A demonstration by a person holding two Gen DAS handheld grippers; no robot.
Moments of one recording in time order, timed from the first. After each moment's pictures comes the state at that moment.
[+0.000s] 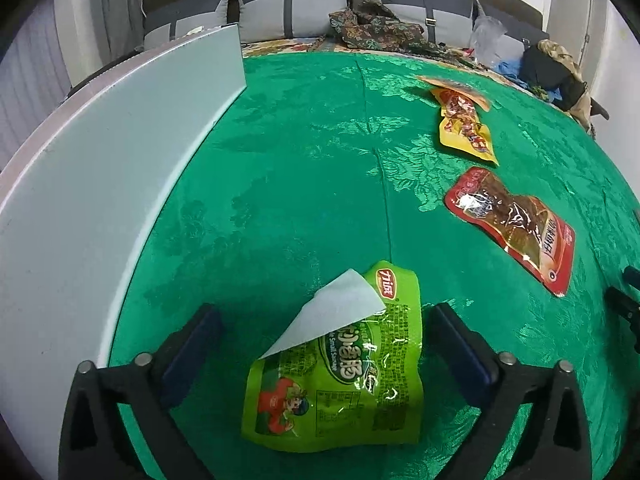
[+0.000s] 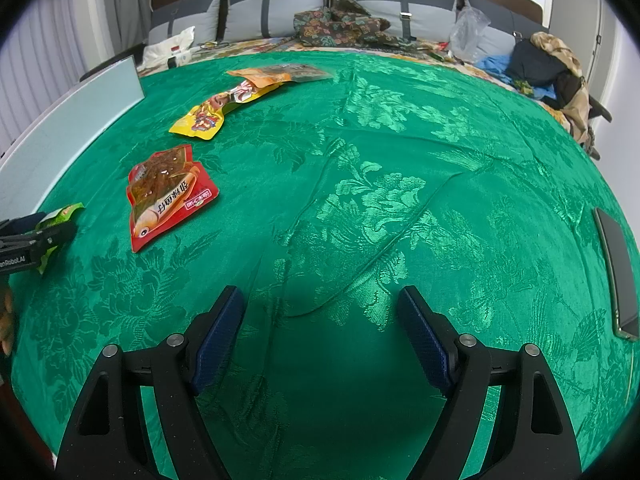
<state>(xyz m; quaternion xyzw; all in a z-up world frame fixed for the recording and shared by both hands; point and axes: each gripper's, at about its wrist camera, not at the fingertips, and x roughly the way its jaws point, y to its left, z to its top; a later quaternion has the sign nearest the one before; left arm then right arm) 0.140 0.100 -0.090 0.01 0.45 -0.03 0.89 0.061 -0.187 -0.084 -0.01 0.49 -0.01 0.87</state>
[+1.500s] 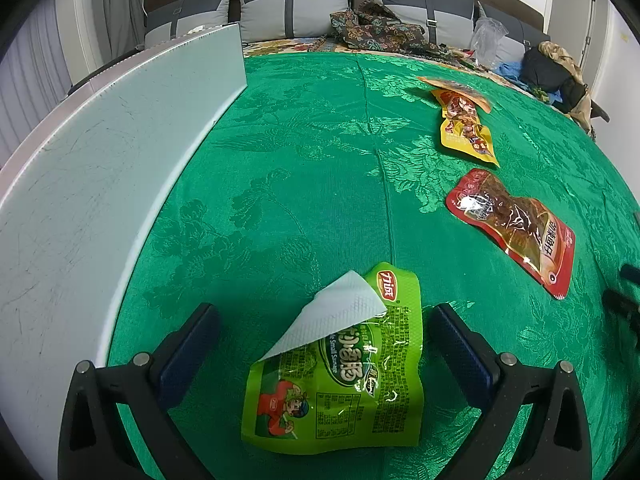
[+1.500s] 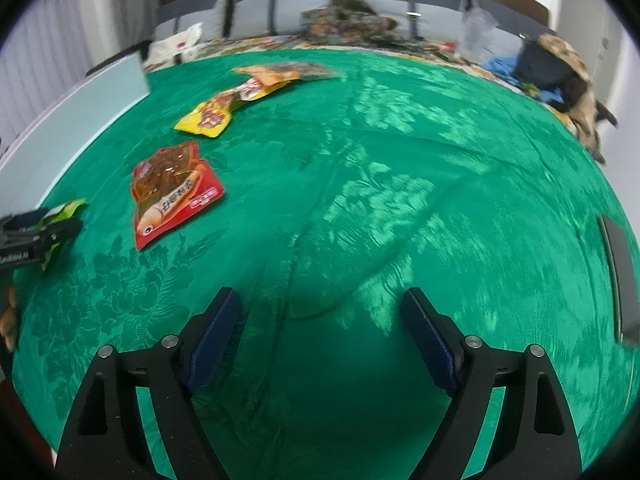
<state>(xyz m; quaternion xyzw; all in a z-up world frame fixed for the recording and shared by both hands) 0.140 0.101 -0.090 0.01 0.45 -0.03 0.89 0.067 -0.184 -0.085 -0.02 0.50 0.02 0.87</state>
